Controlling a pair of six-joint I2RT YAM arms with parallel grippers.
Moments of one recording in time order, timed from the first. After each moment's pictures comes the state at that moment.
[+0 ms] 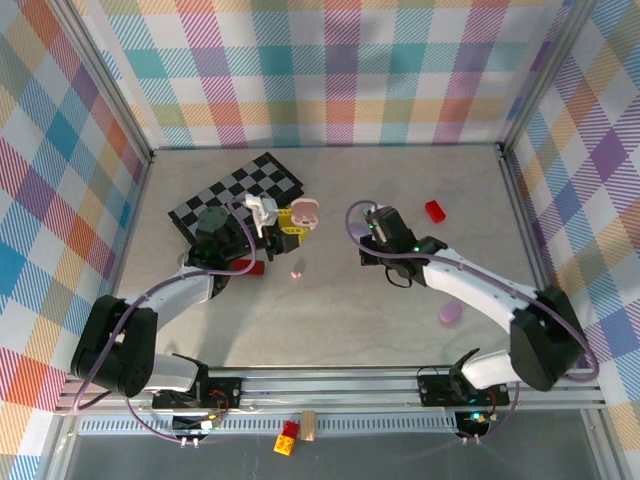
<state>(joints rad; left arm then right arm) -0.35 1.37 0.64 0.72 0.90 -0.07 0.67 1.34 0.92 -0.37 0.11 0.45</state>
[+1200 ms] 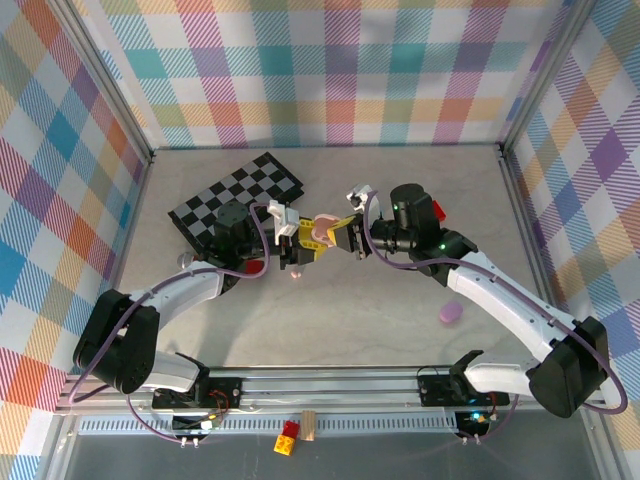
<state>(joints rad) -0.45 1.39 0.72 0.58 1.00 0.03 0.64 1.23 1.04 -0.24 -0.50 0.16</state>
